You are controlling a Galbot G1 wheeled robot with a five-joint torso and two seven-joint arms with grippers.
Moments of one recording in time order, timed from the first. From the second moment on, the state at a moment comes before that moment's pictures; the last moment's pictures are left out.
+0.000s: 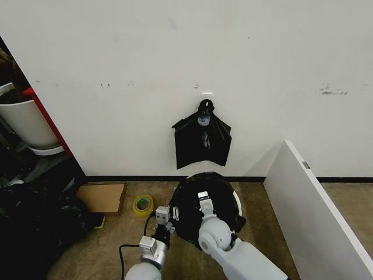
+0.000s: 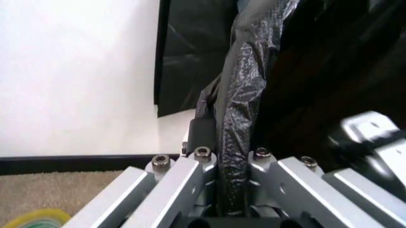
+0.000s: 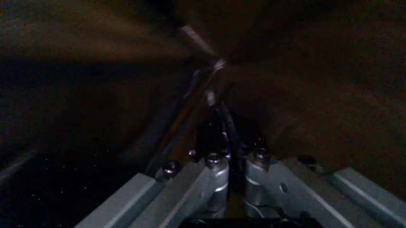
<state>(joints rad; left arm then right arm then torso) 1.39 -1.18 0.01 -1.87 -0.34 -0.21 -0.30 -1.02 1.26 -0.24 1.75 0.56 -0.63 0.71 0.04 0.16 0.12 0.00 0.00</state>
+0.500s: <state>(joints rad) 1.30 -1.22 -0.05 -1.80 -0.50 -0.17 -0.37 -1.17 1.14 -0.18 2.11 0.55 -0.62 0.57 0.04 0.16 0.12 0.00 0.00</state>
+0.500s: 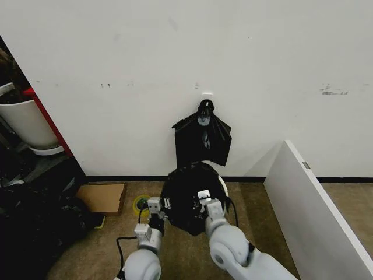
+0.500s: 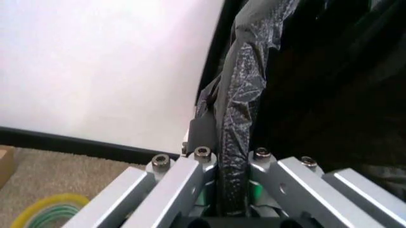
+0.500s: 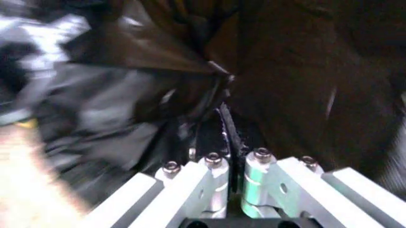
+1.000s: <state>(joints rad) 1.28 -1.25 -0.07 -1.81 -0.63 -0.13 -0.43 -1.39 1.04 -0.02 2.32 0.35 -0.52 0.43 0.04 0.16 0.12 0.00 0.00</state>
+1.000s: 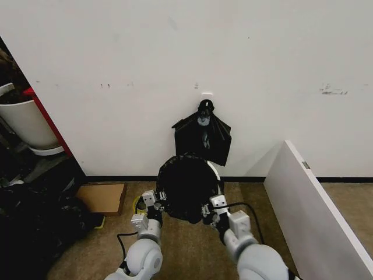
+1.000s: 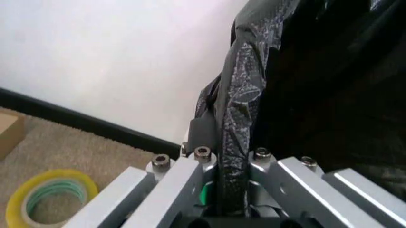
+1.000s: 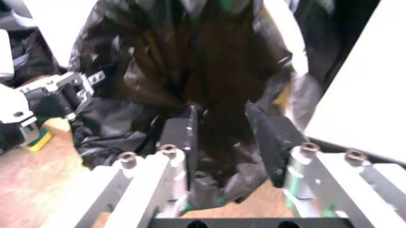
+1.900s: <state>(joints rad) 1.29 -1.20 -0.11 -1.87 -0.78 -0.09 -0.44 -1.41 1.04 0.03 2.20 0.37 -0.40 0.34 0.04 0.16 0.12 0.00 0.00</state>
